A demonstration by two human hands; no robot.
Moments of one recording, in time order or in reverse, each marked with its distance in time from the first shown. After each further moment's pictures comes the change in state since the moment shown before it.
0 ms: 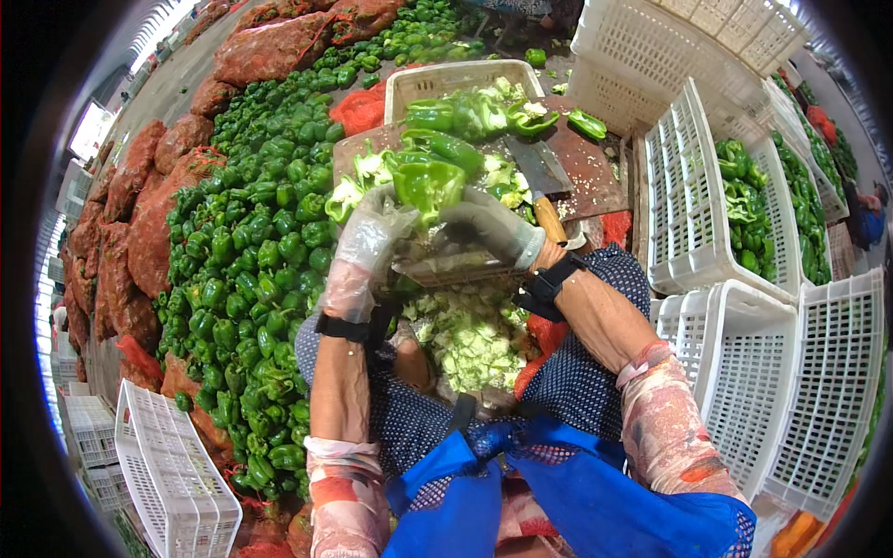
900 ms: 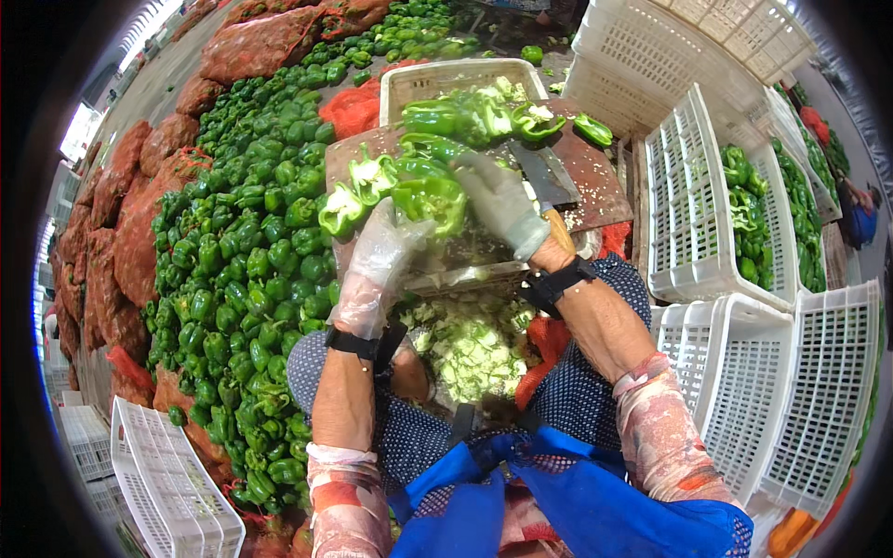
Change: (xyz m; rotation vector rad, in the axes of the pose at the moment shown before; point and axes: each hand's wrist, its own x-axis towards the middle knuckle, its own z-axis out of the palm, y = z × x) left_hand 0.020 -0.009 0.006 0.010 -0.044 -0.006; right_hand 0.033 -0.015 -0.015 -0.803 0.521 -0.431
